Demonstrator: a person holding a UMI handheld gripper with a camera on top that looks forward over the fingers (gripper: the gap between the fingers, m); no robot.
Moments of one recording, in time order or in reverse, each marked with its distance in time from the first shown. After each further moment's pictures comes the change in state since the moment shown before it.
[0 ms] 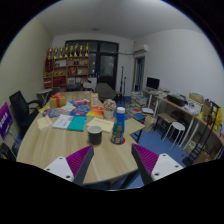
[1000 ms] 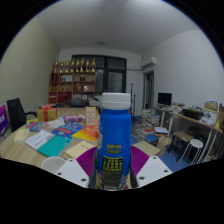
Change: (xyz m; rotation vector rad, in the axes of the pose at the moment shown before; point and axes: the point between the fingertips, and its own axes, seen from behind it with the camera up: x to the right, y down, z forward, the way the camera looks) arm 0.045 -0.054 0.339 0.245 -0.123 -0.009
